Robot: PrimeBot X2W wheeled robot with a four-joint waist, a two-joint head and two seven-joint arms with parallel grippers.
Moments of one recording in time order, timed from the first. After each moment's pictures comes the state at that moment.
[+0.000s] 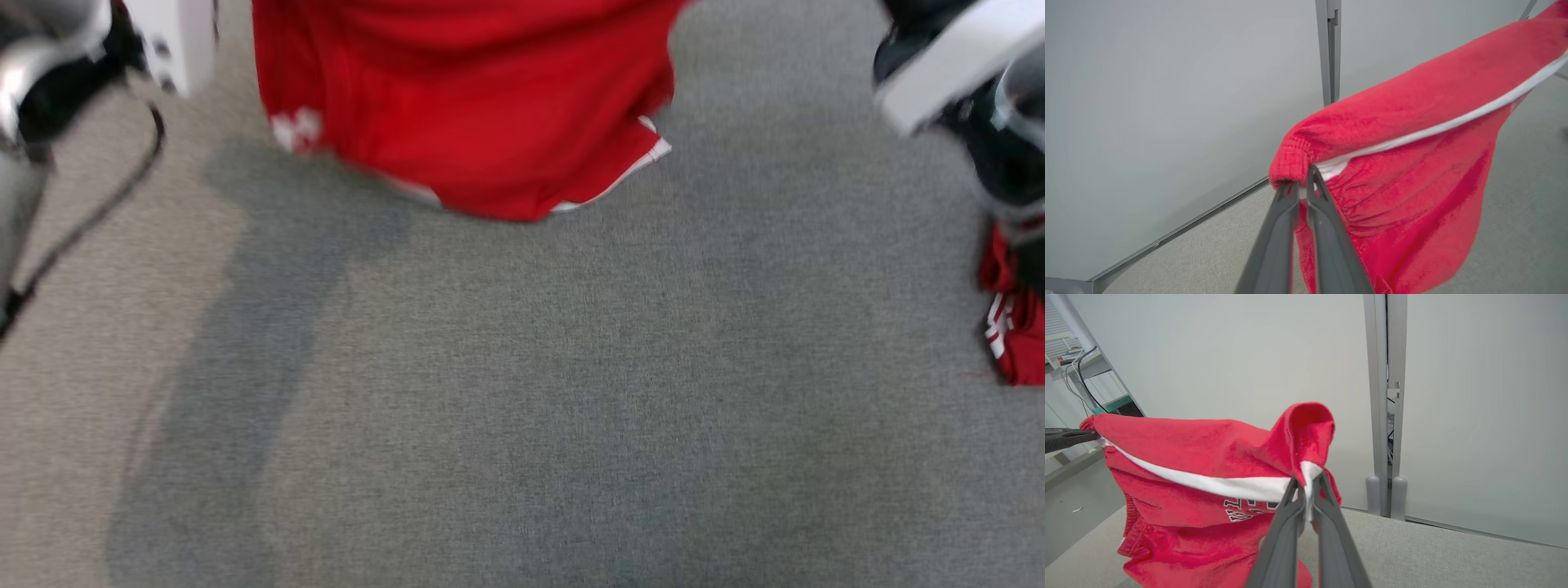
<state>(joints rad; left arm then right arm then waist) -1.21 0.50 -0.61 0.36 -0.75 -0.13 0.55 -1.05 -0.41 0.52 0.39 0.87 0.13 0.11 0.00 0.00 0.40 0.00</state>
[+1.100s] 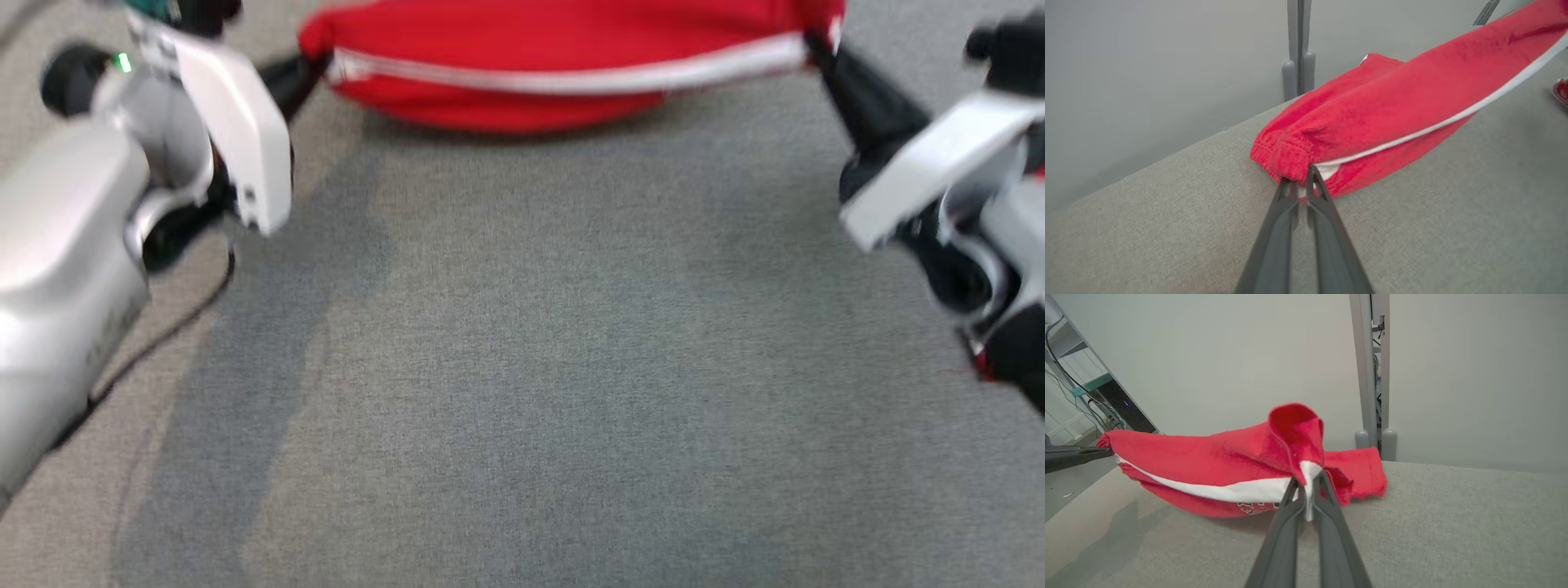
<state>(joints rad) -1.22 0.49 -1.09 0.63 -1.06 -0.13 0.19 -1.07 -0.53 0.97 0.54 1.15 0.13 -0.20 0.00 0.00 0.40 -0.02</state>
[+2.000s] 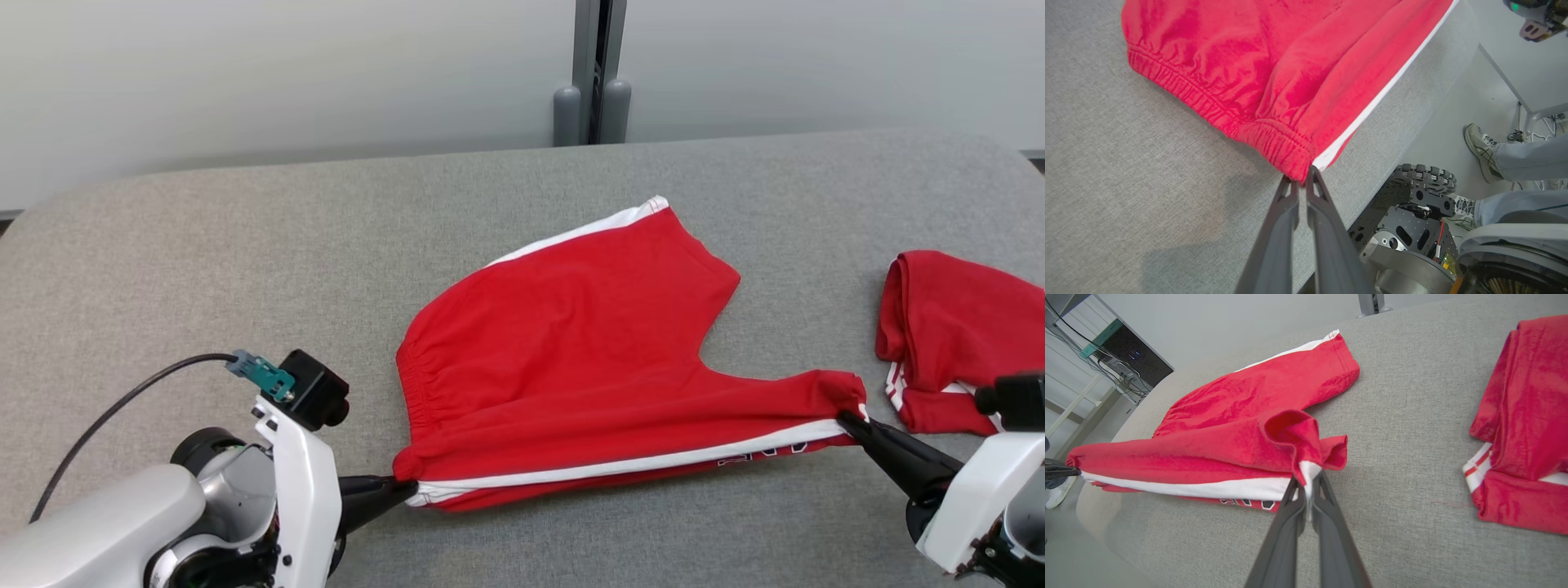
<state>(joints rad) -0.72 0.79 -1.25 -0.03 -1.34 -0.05 0.42 -0.43 -0.83 0.98 0.19 1.33 0.13 -0.12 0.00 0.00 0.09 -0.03</state>
